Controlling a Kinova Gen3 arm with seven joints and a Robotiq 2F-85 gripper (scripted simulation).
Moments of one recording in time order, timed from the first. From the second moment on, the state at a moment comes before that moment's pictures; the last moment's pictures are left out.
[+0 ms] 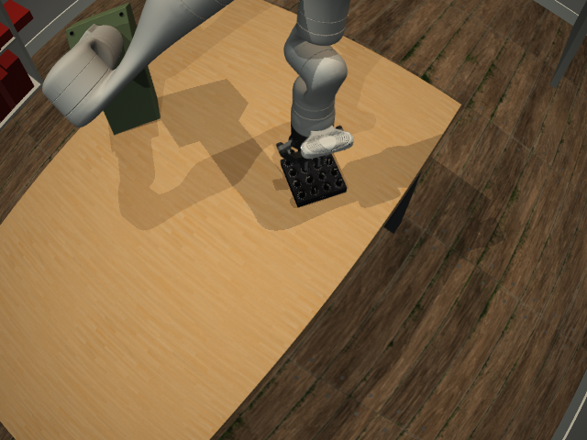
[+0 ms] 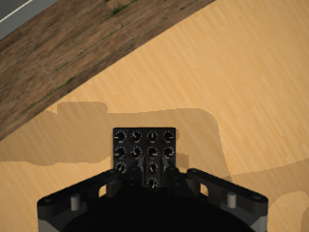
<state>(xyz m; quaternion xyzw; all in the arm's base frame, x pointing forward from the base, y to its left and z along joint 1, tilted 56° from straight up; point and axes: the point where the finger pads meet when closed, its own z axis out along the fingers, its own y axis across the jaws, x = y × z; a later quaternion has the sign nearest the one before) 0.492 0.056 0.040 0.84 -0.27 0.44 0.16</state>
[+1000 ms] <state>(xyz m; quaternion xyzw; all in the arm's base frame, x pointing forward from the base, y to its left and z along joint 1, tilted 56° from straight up) 0.497 0.054 0.036 0.84 -0.27 0.44 0.16</state>
